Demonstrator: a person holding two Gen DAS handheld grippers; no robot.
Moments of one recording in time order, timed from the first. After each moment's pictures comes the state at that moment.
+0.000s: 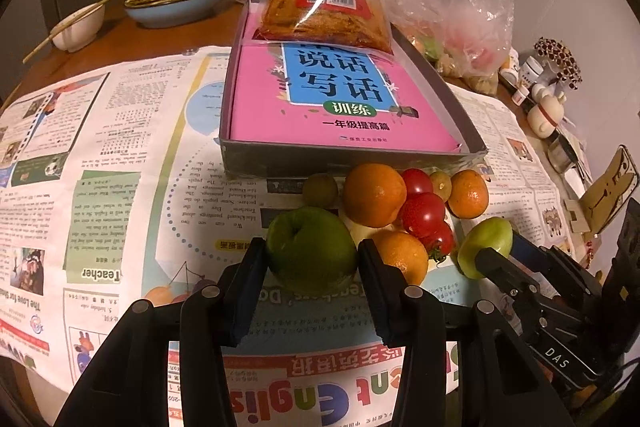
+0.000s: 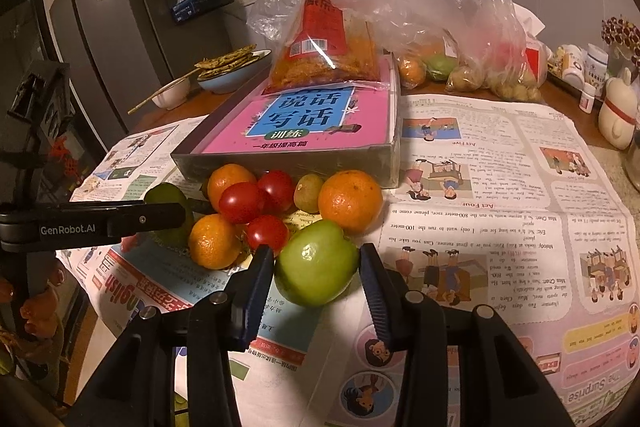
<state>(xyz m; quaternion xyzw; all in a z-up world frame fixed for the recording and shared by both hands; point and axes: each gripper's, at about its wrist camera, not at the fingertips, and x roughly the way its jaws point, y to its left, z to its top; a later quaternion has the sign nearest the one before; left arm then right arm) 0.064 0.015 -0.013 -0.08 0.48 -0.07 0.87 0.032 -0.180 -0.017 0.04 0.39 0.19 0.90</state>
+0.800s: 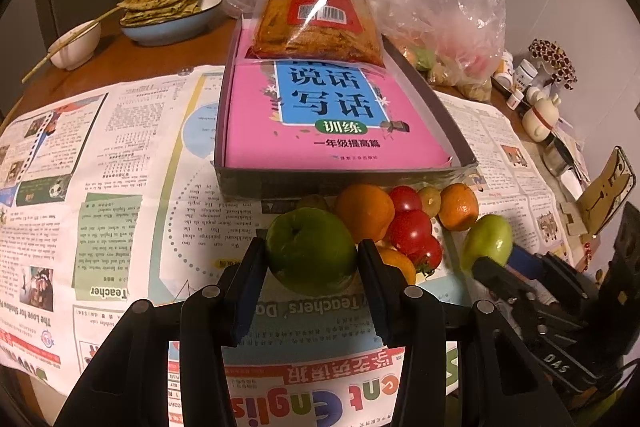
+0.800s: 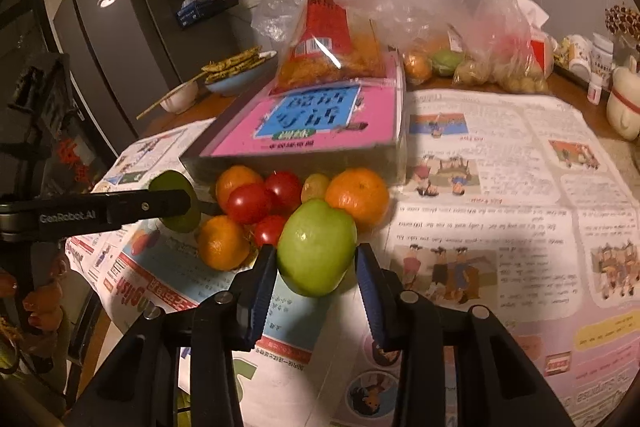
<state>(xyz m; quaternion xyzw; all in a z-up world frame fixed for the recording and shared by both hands) 0.069 0.012 0.001 -0.07 0.47 -0.08 0.88 0.031 -0.183 -0.010 0.06 0.38 0.20 0.90</state>
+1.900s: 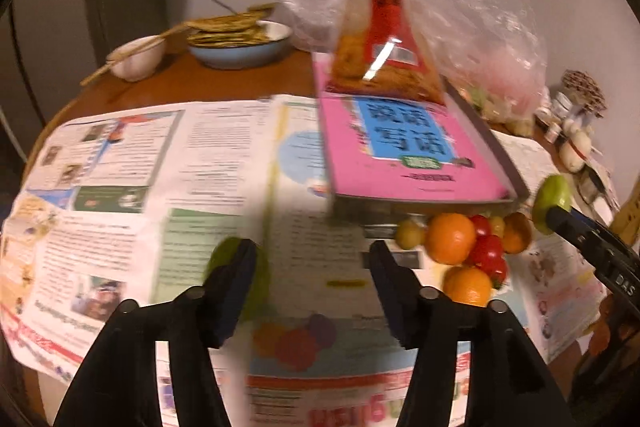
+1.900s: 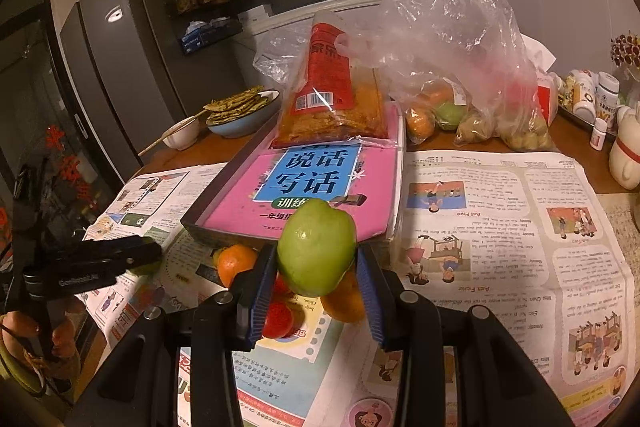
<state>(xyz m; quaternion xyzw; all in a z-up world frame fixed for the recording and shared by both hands) 0.056 0.074 0.006 -0.06 0.42 0.00 0.91 0.065 -0.184 0.020 0.06 0.35 0.21 0.91</state>
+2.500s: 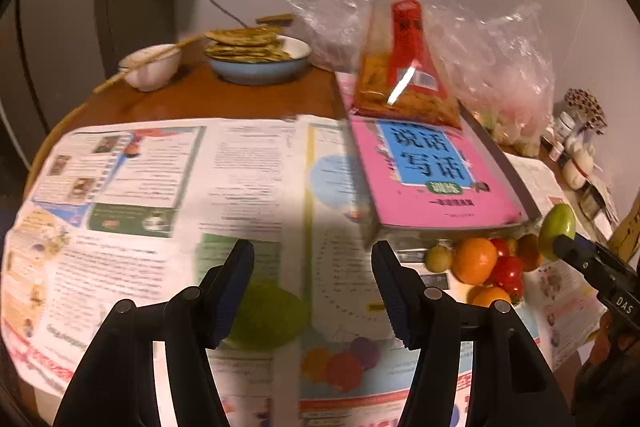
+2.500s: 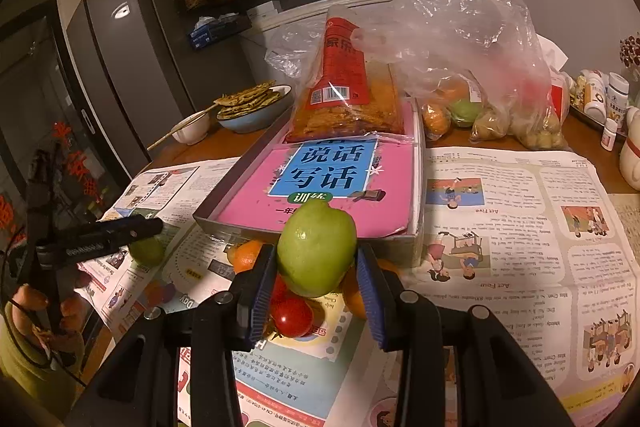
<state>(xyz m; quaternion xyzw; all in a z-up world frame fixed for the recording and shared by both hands) 0.061 0.108 0.014 -0.07 0.40 0.00 0.91 0.063 -0.172 0.019 0.06 0.35 0.22 0.91</state>
